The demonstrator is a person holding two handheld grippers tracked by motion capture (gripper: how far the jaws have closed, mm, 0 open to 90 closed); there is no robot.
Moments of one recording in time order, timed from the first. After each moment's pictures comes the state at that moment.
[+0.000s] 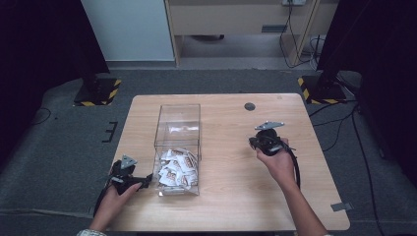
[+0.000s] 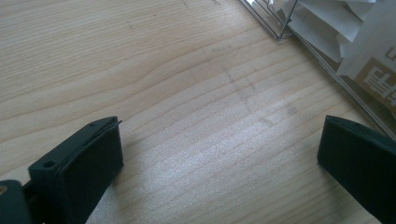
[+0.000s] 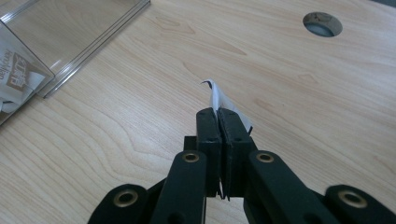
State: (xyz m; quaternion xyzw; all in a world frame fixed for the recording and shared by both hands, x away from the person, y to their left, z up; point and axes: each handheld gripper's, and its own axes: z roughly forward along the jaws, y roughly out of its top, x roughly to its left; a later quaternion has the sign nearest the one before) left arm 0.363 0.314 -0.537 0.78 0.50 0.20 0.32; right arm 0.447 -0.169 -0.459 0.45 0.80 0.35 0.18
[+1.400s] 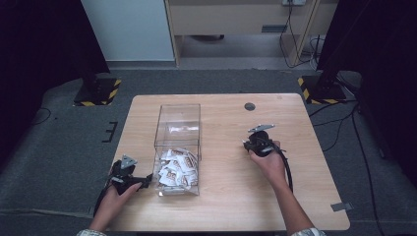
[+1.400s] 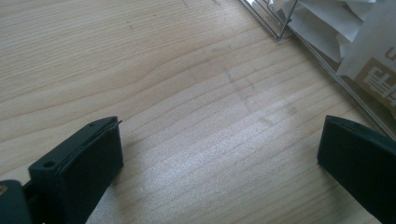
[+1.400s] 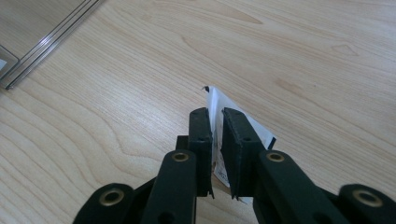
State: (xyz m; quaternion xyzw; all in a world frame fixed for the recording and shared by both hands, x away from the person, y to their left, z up) left arm 0.362 0.314 -0.537 0.78 0.50 0.20 0.32; right arm 0.464 -0.153 -0.494 0.47 0.81 0.32 0.16
